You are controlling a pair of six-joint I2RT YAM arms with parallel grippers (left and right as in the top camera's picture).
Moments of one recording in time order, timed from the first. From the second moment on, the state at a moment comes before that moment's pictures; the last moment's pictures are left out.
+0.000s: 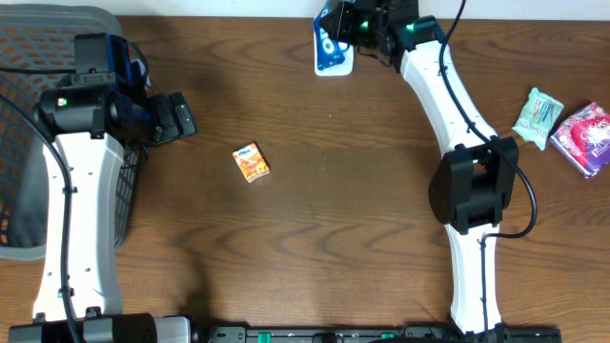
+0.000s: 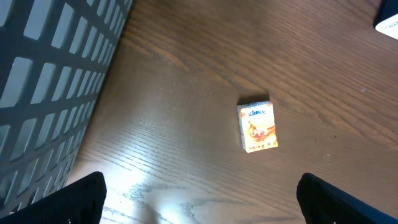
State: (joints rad) left arm 0.09 1.52 1.60 -1.25 0.07 -0.28; right arm 0.28 2.38 2.28 -0.52 -0.47 0.54
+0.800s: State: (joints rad) left arm 0.09 1.52 1.60 -1.25 0.07 -0.28; right arm 0.14 2.32 2.28 -0.88 -0.32 0.56
